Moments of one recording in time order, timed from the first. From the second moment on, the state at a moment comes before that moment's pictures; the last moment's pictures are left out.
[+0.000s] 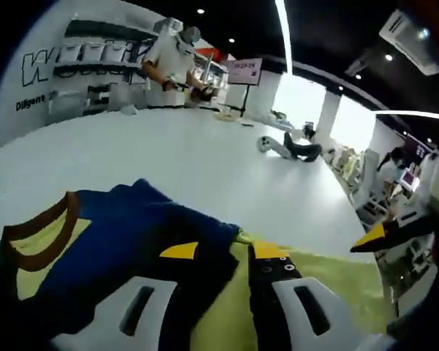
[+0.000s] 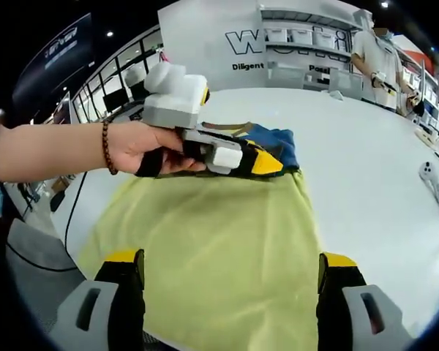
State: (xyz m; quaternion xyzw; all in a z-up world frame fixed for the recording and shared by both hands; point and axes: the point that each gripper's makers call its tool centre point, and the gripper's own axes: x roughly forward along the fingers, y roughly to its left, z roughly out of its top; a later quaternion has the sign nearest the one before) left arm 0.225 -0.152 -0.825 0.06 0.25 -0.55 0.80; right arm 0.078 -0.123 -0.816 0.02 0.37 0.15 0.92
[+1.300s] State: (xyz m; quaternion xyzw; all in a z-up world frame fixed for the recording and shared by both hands) left arm 0.217 -0.150 -0.838 0.21 0.19 -0.56 0.78; right arm 0.075 -0.127 -0.818 0.02 0.38 0.14 0.91
